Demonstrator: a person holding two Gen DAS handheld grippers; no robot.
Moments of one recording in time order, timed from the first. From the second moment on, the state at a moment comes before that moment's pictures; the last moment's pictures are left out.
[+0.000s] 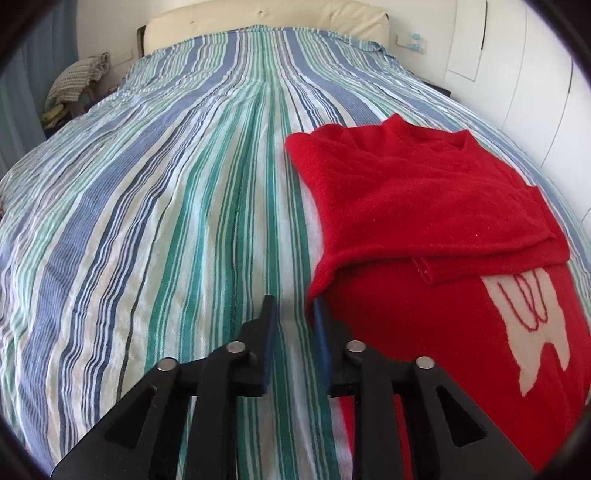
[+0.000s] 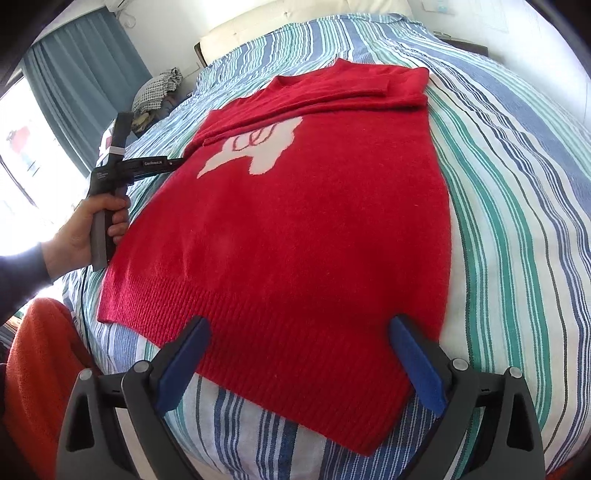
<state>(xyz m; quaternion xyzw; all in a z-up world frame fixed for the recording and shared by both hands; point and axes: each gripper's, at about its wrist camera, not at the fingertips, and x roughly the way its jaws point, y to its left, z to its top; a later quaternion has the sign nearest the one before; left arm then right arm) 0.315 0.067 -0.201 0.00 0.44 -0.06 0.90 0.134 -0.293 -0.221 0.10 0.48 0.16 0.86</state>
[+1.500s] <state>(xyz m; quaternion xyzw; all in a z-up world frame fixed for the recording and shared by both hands) 0.088 0.112 -0.145 -0.19 0.41 -0.02 0.89 0.071 -0.351 -0.150 0.22 0.39 0.04 0.89</state>
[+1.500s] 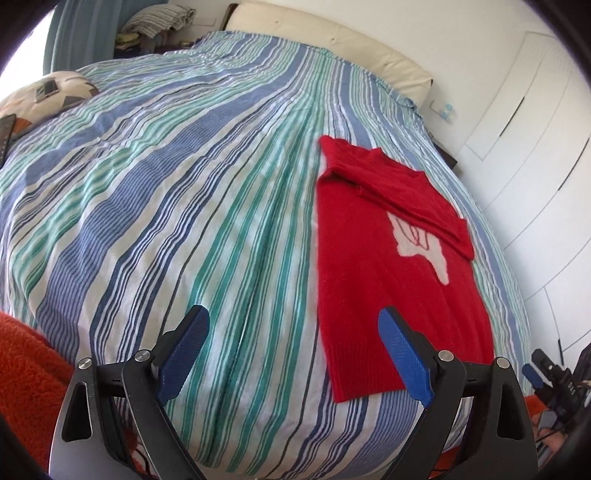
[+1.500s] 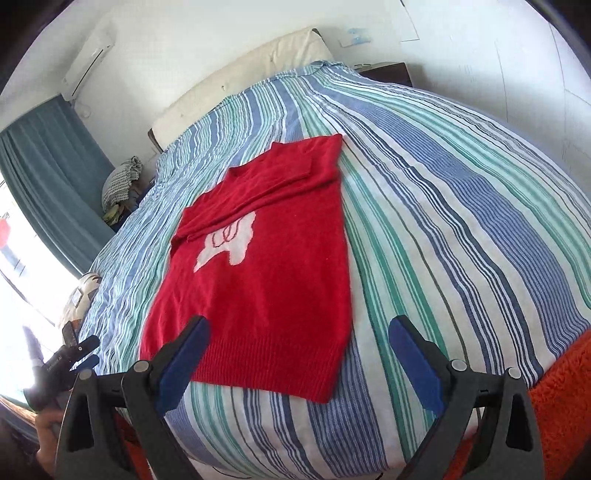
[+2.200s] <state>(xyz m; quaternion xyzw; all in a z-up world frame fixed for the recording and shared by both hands) 0.097 0.092 -0.155 -0.14 0.43 -0.06 0.89 0.080 -0.385 -0.165 0.25 0.40 0.00 0.88</state>
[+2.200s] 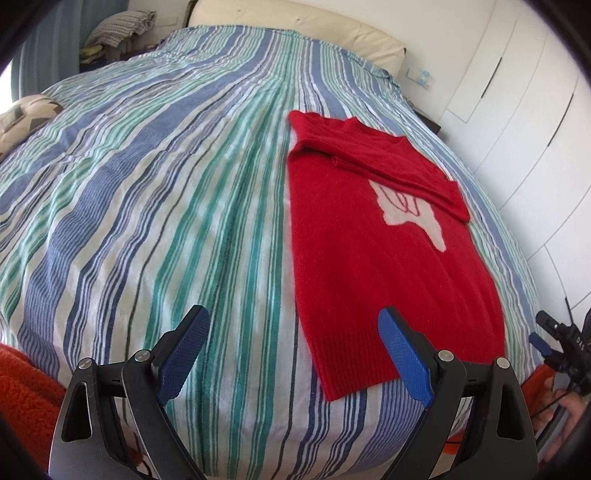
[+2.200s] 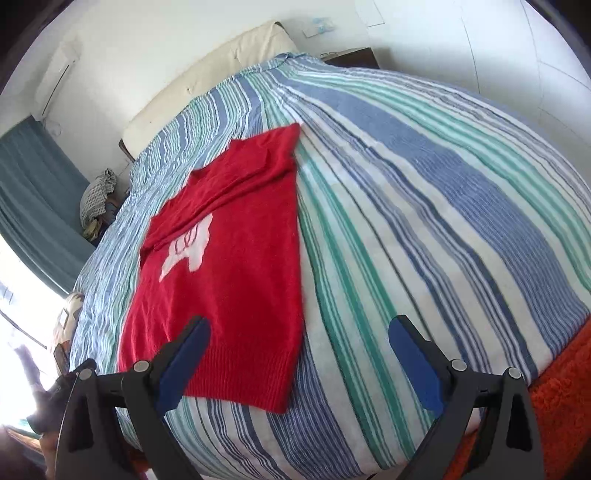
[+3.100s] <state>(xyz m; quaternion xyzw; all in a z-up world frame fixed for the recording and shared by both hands) 0.143 0.081 -0.147 -0.27 0.49 -0.16 0.82 0.140 -0.356 -0.155 0.28 0.46 0.14 0.83</state>
